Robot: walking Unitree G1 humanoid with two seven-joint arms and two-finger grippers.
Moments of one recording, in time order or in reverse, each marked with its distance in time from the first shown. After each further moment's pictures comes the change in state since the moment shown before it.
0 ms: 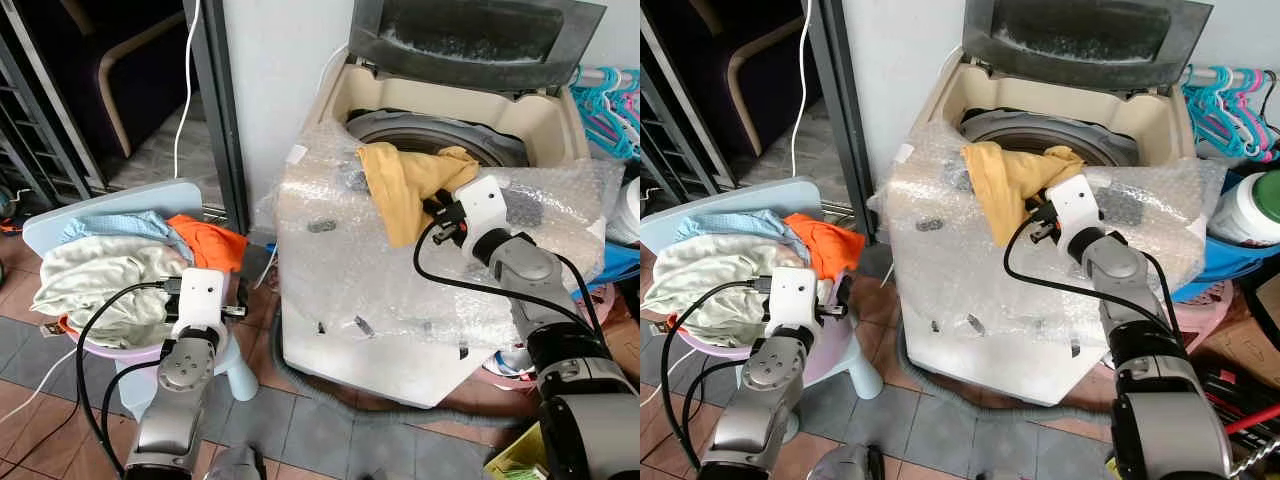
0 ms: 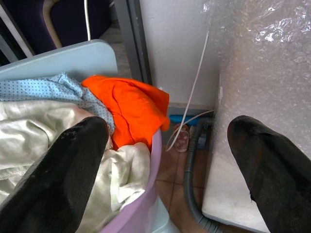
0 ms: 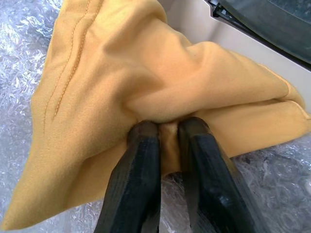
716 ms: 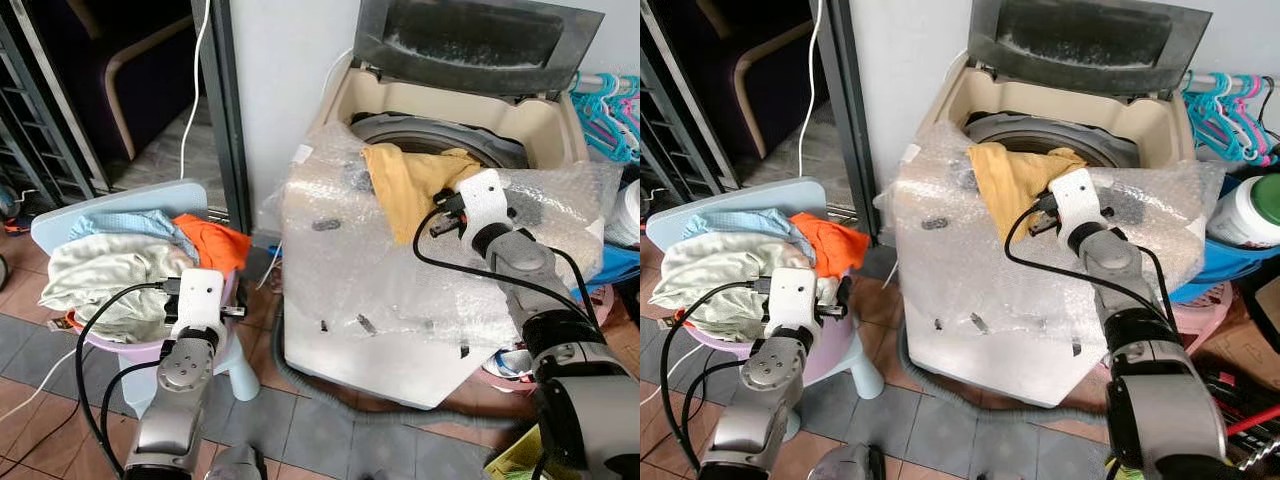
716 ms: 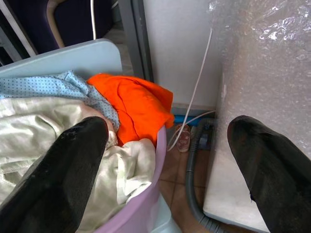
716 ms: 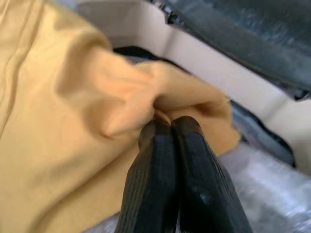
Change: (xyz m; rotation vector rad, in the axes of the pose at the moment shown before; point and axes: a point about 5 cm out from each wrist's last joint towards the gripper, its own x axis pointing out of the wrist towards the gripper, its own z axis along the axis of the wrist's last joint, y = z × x) left arm 0.000 0.000 0.000 -0.002 0.002 0.003; right arm 0.013 -0.027 0.023 -0.008 -0.006 -0.167
